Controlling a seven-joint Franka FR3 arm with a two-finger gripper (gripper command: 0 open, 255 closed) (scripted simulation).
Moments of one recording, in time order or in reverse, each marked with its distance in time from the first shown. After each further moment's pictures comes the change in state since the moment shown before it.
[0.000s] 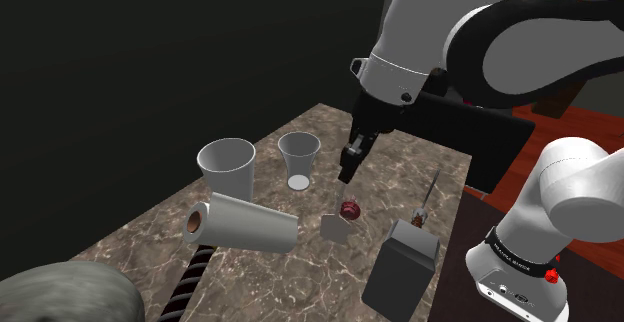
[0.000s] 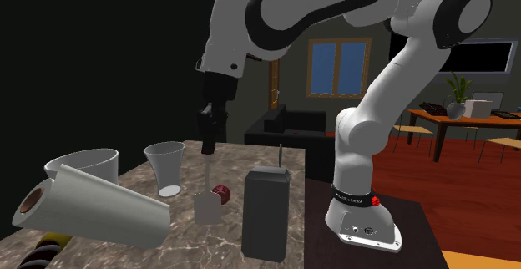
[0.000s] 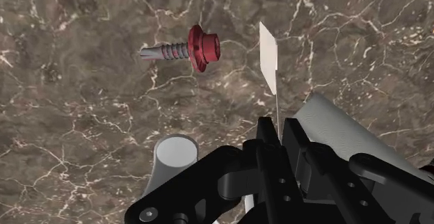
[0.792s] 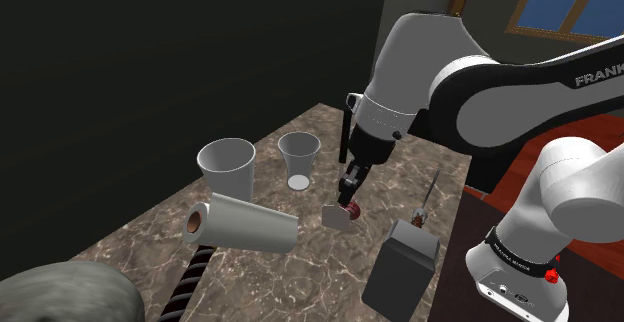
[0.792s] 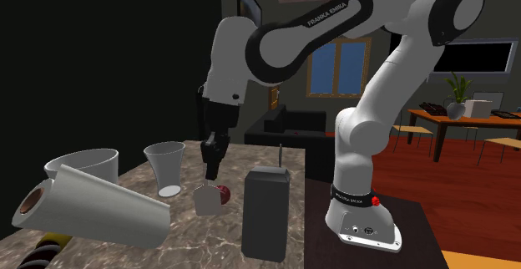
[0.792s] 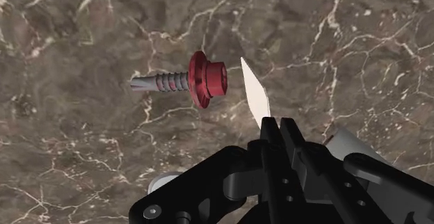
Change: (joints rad) arm 0.019 0.062 0.041 -0.108 0.032 0.150 -0.014
